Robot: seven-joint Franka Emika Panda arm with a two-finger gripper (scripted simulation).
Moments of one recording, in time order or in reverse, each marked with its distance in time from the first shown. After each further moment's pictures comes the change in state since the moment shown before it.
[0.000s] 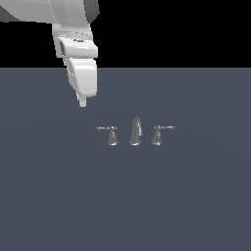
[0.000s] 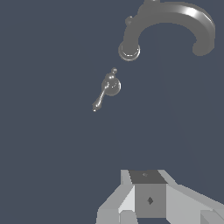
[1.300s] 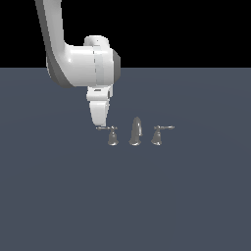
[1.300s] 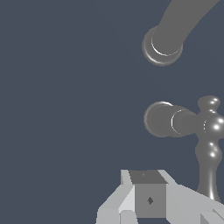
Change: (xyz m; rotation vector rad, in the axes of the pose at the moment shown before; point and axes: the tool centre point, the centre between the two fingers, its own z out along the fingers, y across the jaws) arm 0.086 -0.075 0.117 -0.011 0.031 0.457
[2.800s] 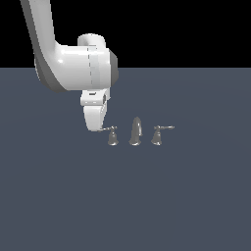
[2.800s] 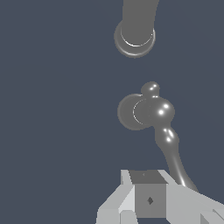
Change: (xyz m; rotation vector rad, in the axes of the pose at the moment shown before) arm -0.008 0.032 0.002 0.014 -0.002 0.023
